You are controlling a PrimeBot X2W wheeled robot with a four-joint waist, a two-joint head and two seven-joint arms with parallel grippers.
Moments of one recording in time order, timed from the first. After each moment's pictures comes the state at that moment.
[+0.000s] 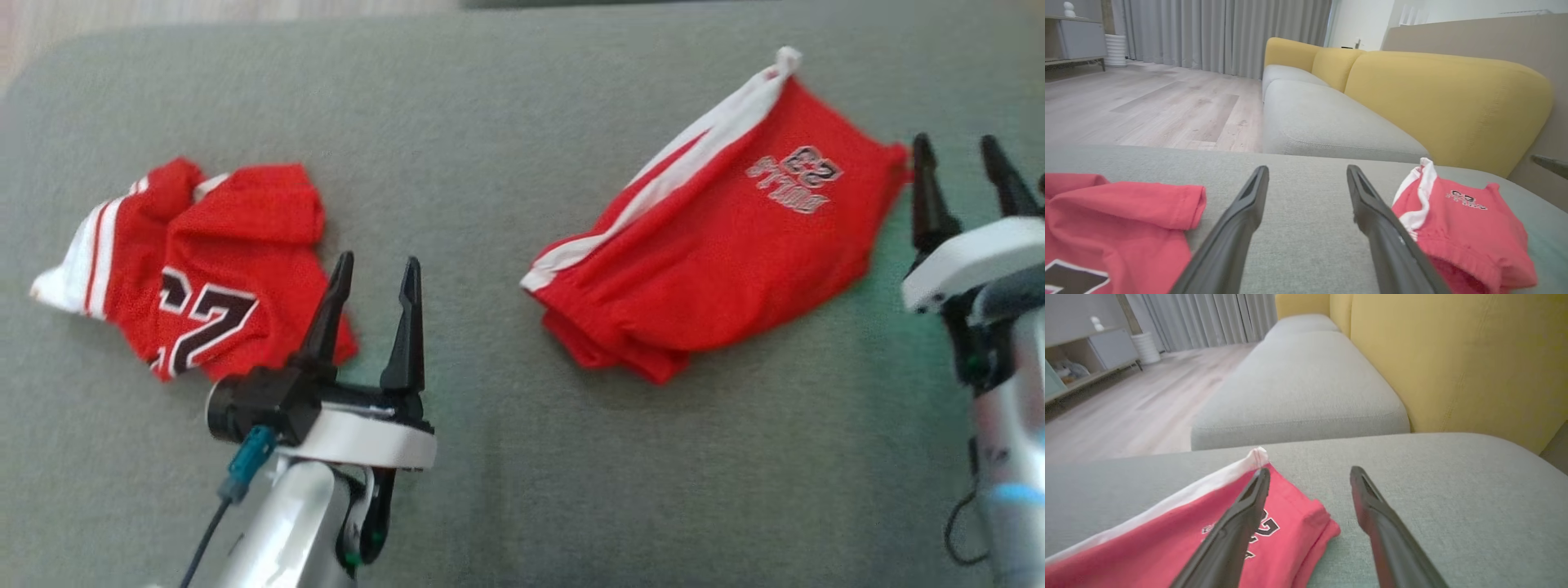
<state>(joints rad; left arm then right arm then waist) -0.25 0.11 -0.41 0.22 -0.38 0.05 -0.25 -0.48 -0.20 -0.09 0.48 0.20 0.13 0.01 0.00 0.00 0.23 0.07</state>
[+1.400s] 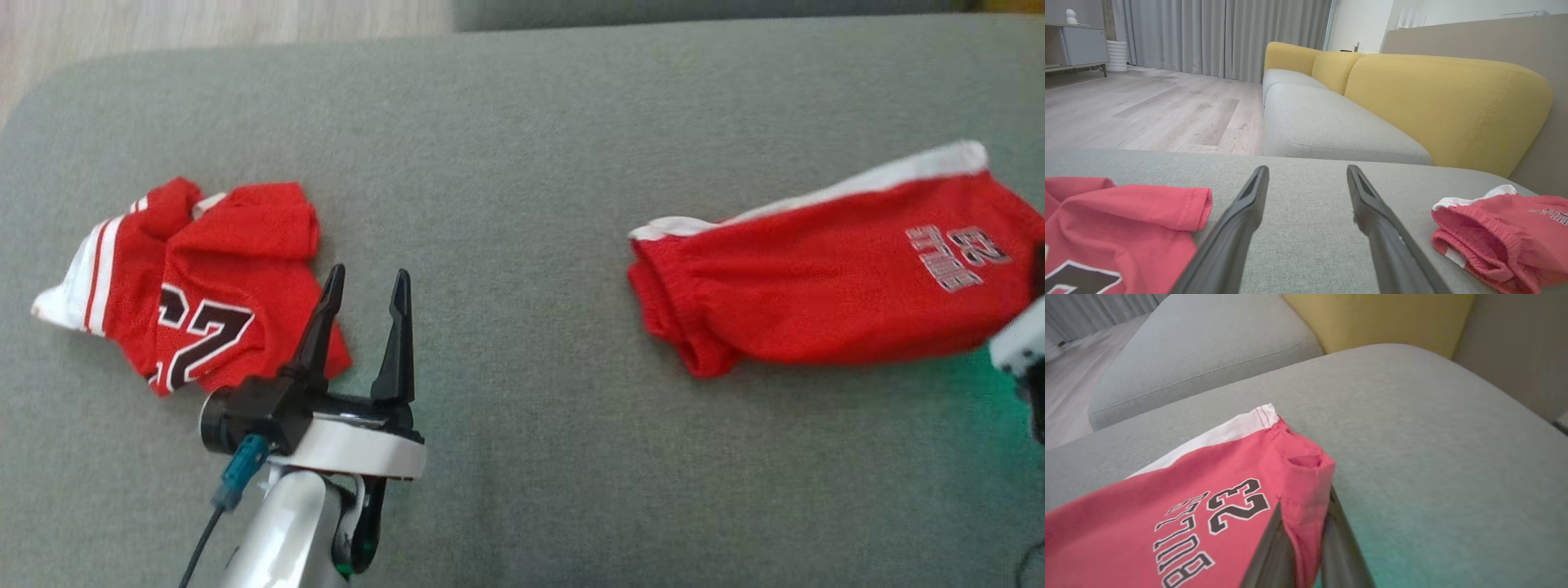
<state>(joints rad) -0.23 0.05 -0.30 0.28 -0.30 -0.04 -0.26 -0.56 -0.36 -0.12 0.95 0.39 0.13 -0.05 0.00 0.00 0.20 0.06</state>
